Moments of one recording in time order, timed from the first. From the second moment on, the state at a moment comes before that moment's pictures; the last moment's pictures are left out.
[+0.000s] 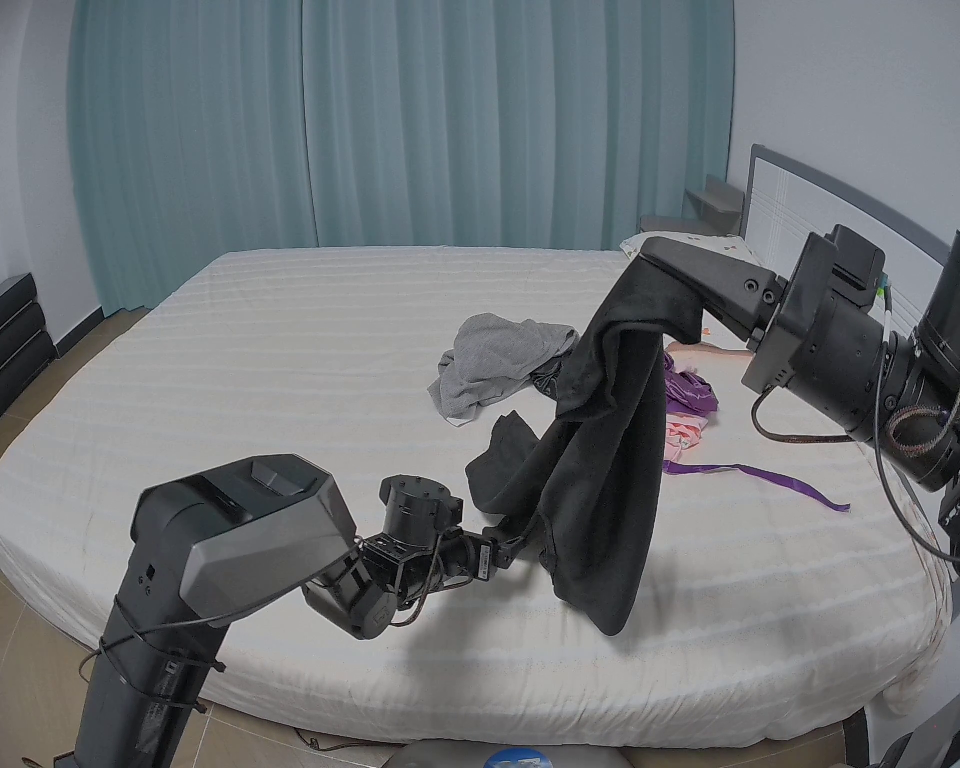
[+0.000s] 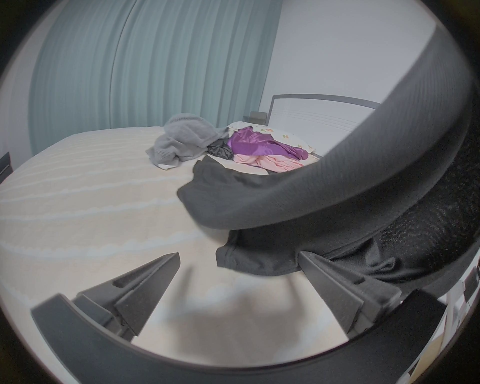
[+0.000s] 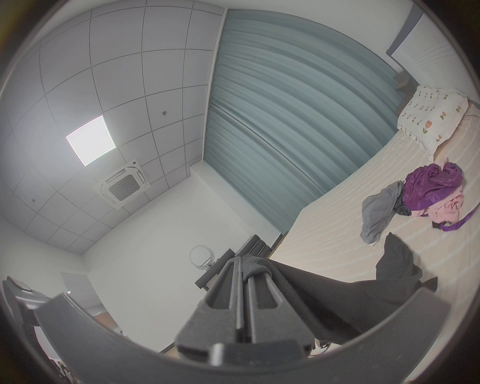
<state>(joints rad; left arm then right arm) -0.54 2.57 -1.17 -0.93 -0.03 -0.17 0.66 1.50 -0.78 -0.95 0.22 0.81</state>
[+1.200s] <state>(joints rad) -0.55 2.59 -1.21 -0.92 -0.02 -0.36 0.48 1.57 -0.85 -0.94 0.23 0.82</state>
